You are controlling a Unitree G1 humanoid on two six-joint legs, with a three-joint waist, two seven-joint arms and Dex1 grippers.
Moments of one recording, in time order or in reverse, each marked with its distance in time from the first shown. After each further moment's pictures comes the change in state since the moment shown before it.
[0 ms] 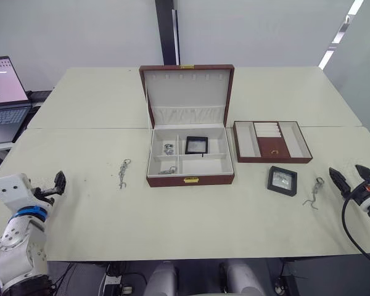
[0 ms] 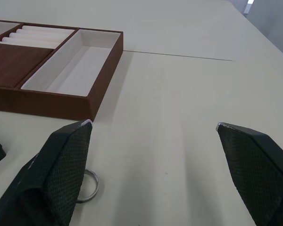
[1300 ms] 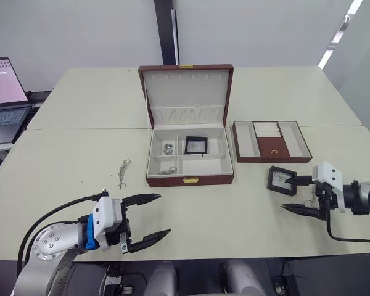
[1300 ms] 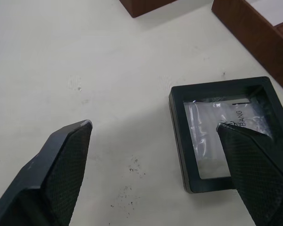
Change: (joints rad) left arm 0.296 0.172 -0.471 -0.575 -0.125 -0.146 -0.873; right arm -0.054 -0.291 0.439 -0.333 -0.083 0.214 0.553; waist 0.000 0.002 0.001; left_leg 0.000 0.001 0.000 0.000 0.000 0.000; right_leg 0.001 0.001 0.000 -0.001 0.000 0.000
